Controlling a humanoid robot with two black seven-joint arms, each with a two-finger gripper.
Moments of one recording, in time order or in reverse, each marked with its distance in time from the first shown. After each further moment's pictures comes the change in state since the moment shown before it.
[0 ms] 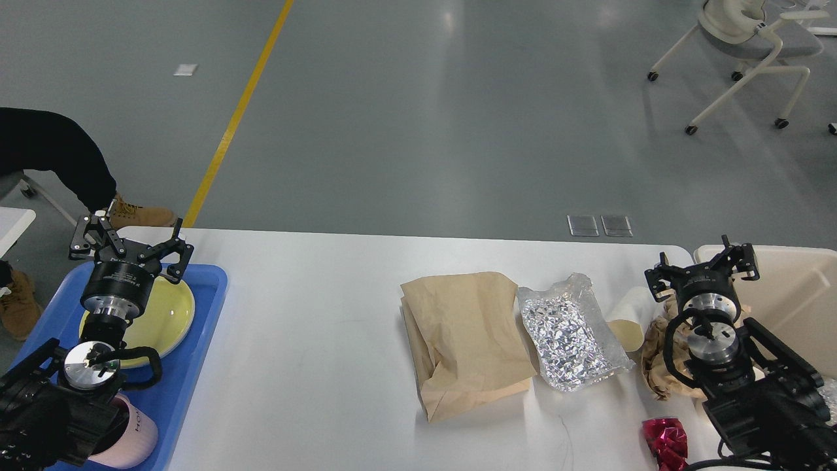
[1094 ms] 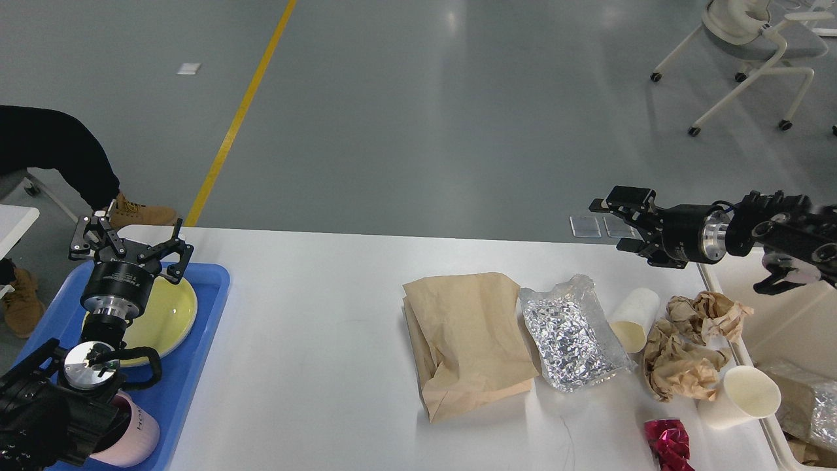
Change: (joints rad) left arm 0.000 0.000 -0.001 0.000 0.000 0.000 -0.001; right arm 0.730 -0.331 -1.537 0.022 -0.492 0.506 -0.024
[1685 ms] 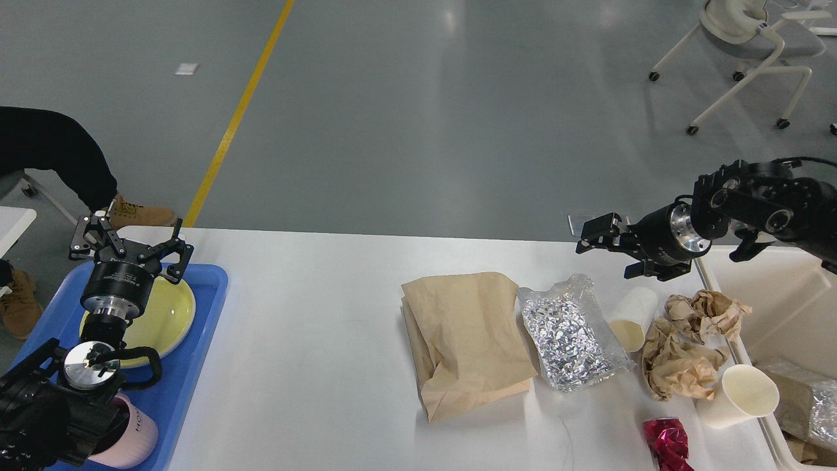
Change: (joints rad) left arm 0.000 0.000 0.000 0.000 0.000 0.000 0.000; right arm 0.170 0.145 -0.214 -0.038 0.009 0.212 -0.297
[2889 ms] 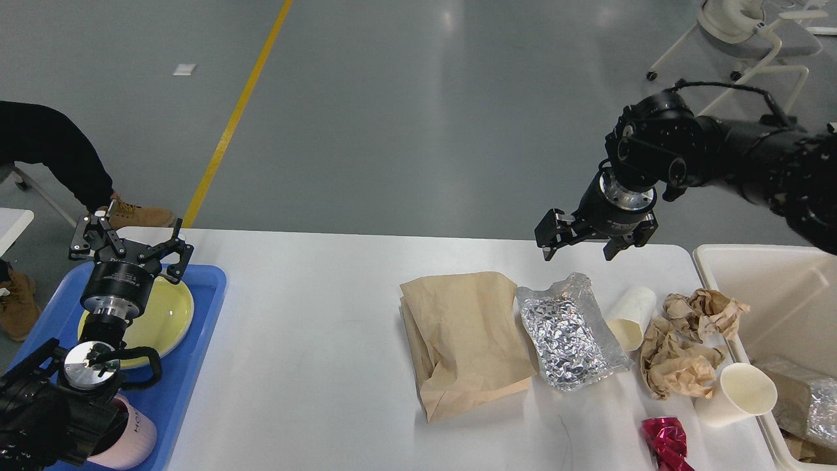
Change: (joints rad) left arm 0.000 0.000 0.000 0.000 0.000 0.000 -0.001; right arm 0.323 0.305 -0.382 -0.006 0.082 0.265 -0.091
